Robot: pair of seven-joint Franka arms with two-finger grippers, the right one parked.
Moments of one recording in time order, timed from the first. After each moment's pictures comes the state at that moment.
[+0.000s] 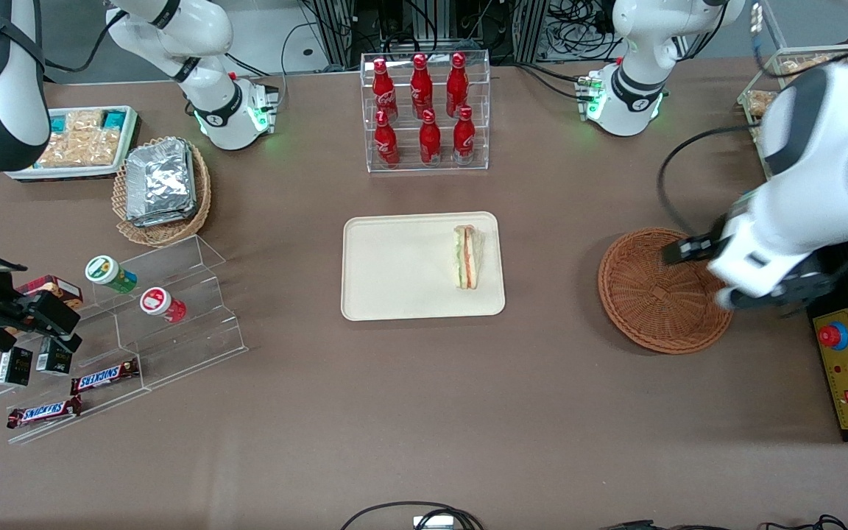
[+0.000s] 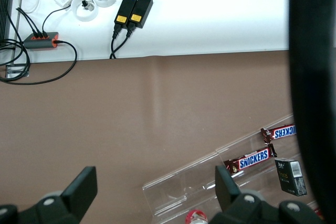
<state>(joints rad) 0.10 0.17 -0.27 -1.52 0.07 1.47 -0.27</state>
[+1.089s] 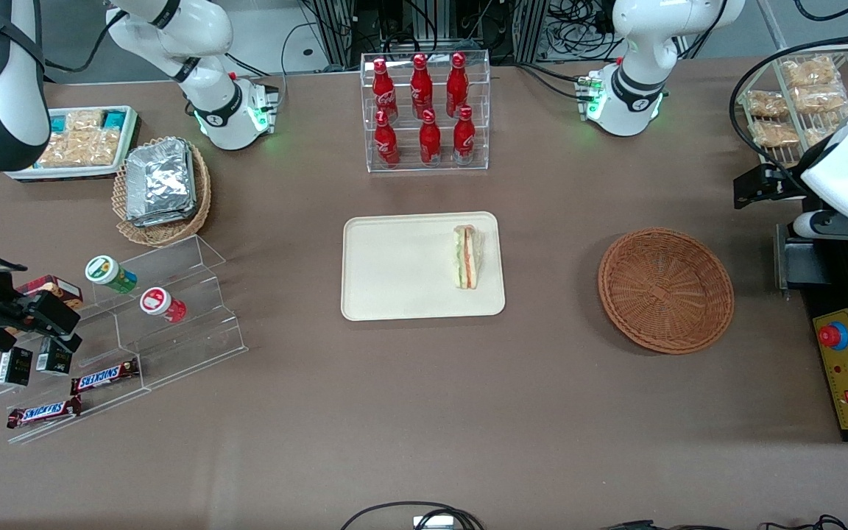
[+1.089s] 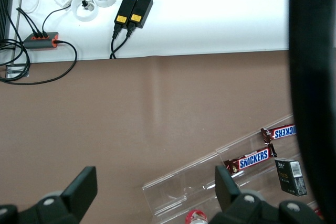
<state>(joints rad) 0.10 0.05 -0.17 -1.52 0.04 1.39 0.03</state>
